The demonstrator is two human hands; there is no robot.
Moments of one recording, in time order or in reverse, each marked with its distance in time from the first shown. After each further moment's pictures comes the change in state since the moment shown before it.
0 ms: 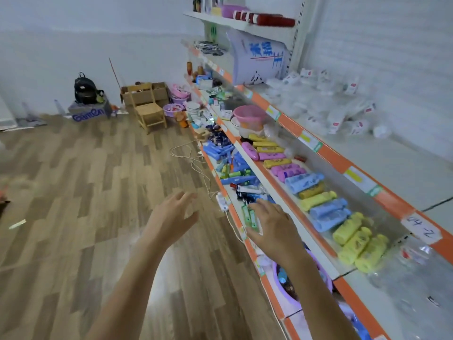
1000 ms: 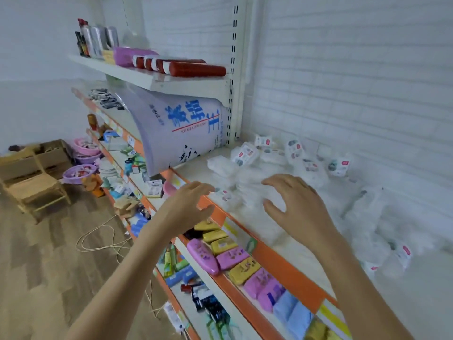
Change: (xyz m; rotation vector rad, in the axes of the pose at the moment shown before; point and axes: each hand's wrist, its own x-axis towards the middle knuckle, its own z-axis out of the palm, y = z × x) left_hand 0.598 0.038 0.128 -0.172 -0.139 0.522; right_hand 0.447 0.232 -0.115 -0.150 0.456 0.206
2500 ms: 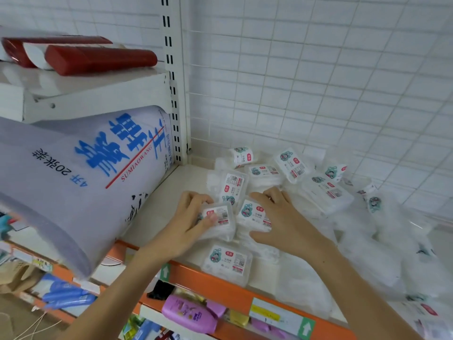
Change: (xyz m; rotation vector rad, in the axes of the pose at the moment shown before) left_hand 0.179 -0.115 0.073 -0.681 -0.360 0.345; right_hand 0.122 0.014 0.089 -0.050 -0.276 0.424
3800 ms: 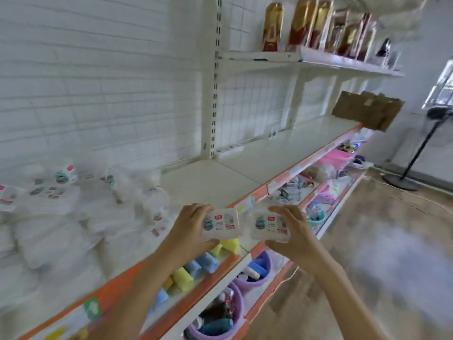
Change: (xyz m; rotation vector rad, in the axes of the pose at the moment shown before) left_hand -0.035 0.248 0.261 -0.094 -0.524 0.820; right_hand -0.440 0.019 -0.036 -0.061 0.724 1.047
